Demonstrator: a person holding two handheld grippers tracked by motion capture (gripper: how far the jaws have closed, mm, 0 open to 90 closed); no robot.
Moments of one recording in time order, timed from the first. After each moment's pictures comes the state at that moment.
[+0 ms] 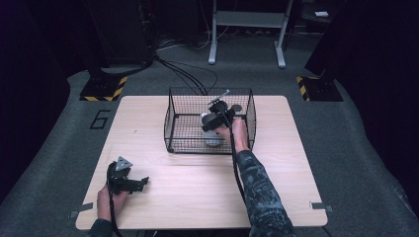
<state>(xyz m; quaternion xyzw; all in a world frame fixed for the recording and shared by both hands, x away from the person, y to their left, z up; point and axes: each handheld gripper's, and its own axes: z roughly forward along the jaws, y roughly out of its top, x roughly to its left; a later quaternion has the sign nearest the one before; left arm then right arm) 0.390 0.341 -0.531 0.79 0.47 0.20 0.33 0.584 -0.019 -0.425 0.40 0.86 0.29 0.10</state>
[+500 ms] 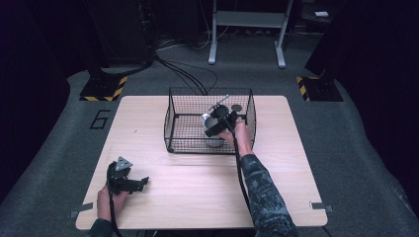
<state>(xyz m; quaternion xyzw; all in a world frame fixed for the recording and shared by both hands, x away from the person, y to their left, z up) 0.390 0.341 -0.532 0.79 0.47 0.20 0.33 0.569 -0.024 -0.429 0.38 0.88 0.27 0.13</state>
